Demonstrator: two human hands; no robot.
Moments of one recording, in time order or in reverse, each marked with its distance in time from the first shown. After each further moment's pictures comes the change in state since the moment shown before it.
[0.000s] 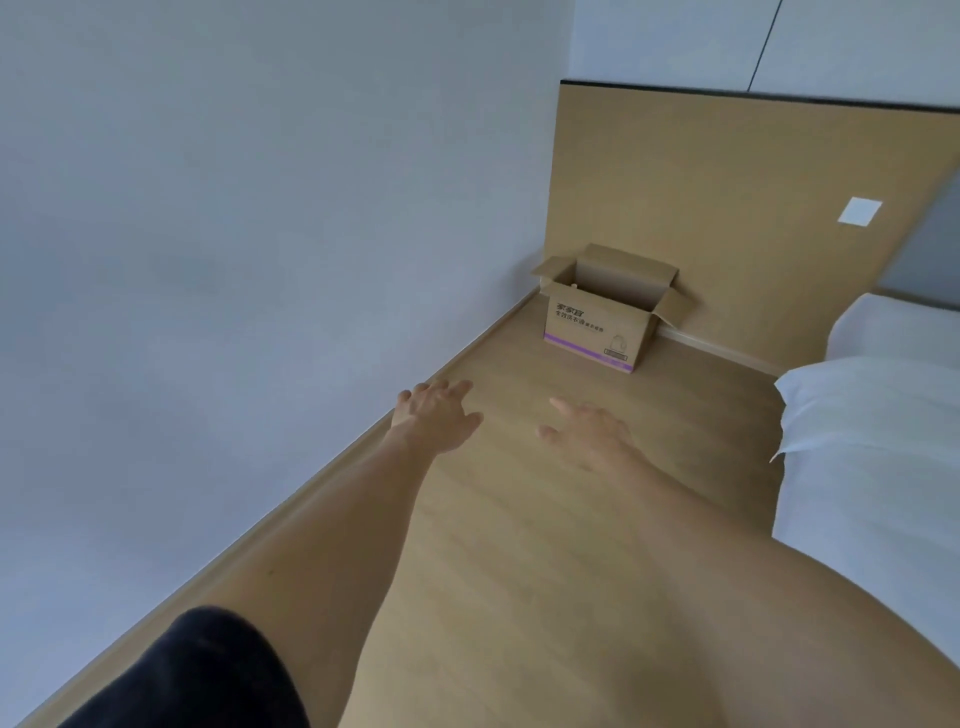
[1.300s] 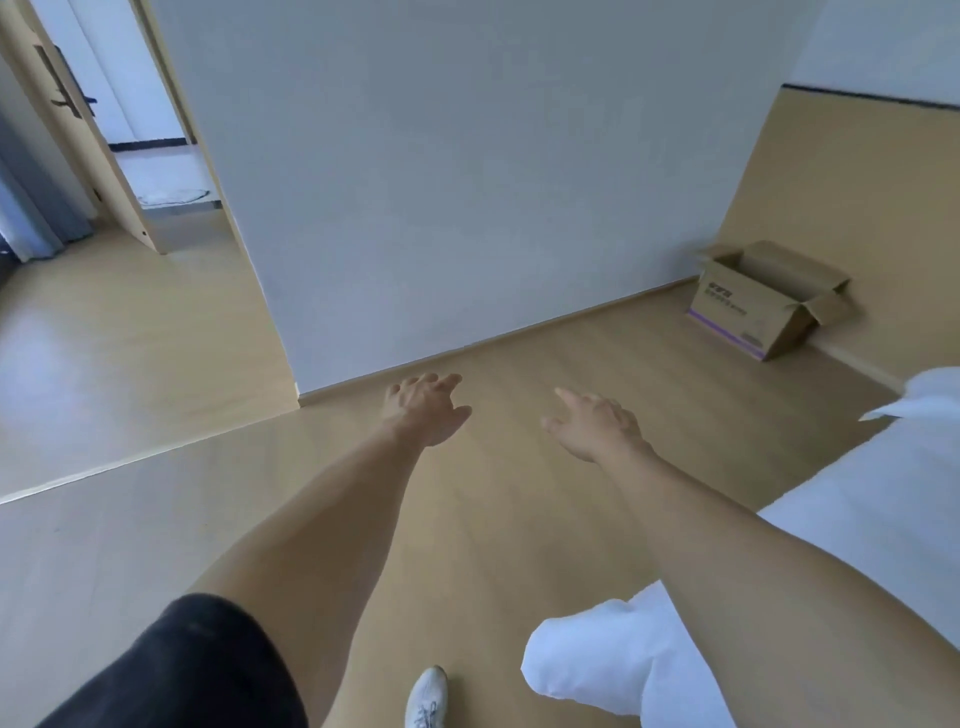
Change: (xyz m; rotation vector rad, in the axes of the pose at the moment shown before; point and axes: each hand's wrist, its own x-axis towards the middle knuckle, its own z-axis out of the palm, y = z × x) left_hand -0.673 0.025 0.129 -0.094 0.088 -0.488; right_hand -0.572 0.018 0.152 -0.105 -0.014 -0.442
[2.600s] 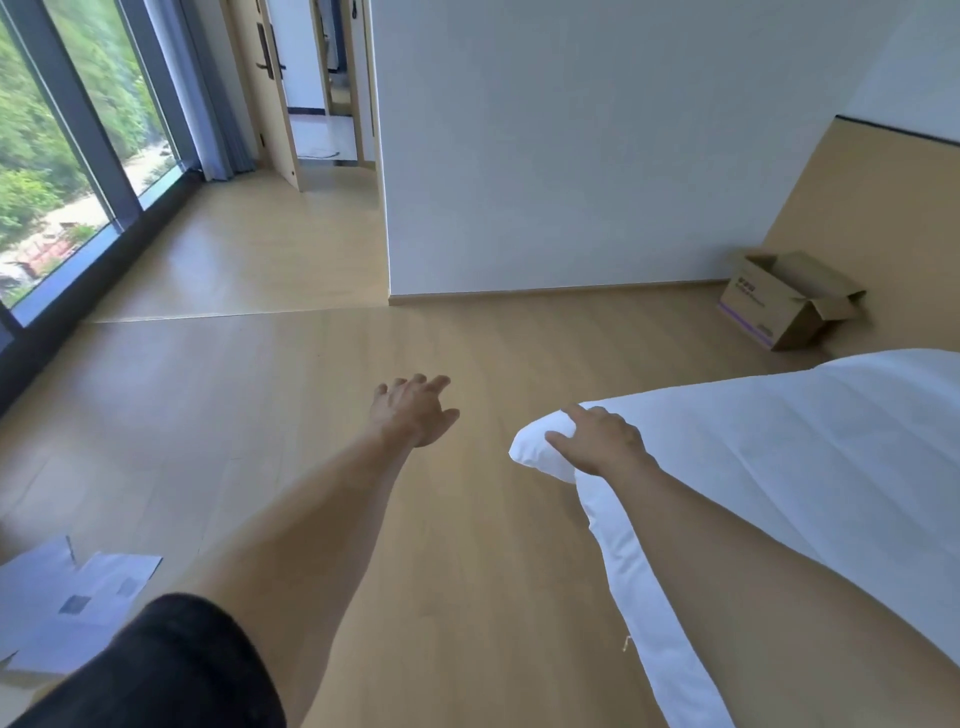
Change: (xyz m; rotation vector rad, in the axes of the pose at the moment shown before) left_hand -0.670 0.123 0.094 -0.045 0.033 -0.273; right_hand -0.609 0.142 0.074 -0.147 -0.093 -0.214
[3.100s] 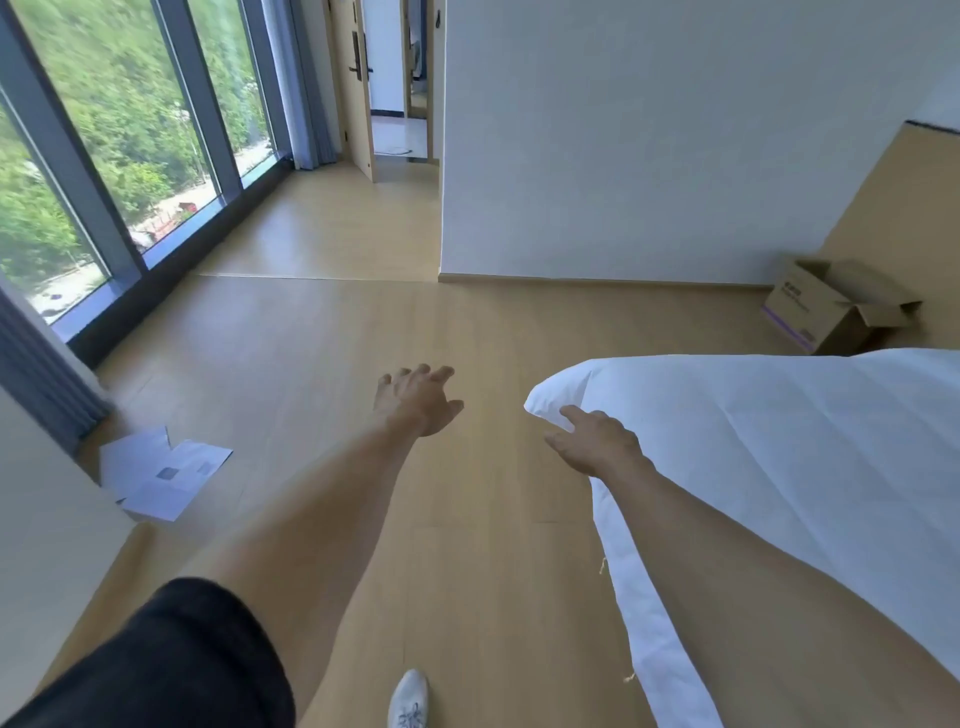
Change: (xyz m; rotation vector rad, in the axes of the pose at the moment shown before) left_hand -0.249 0.075 0.054 -0.003 0.018 -0.136; right_hand -0.217 0.084 0.061 0.007 -0.050 -0.128
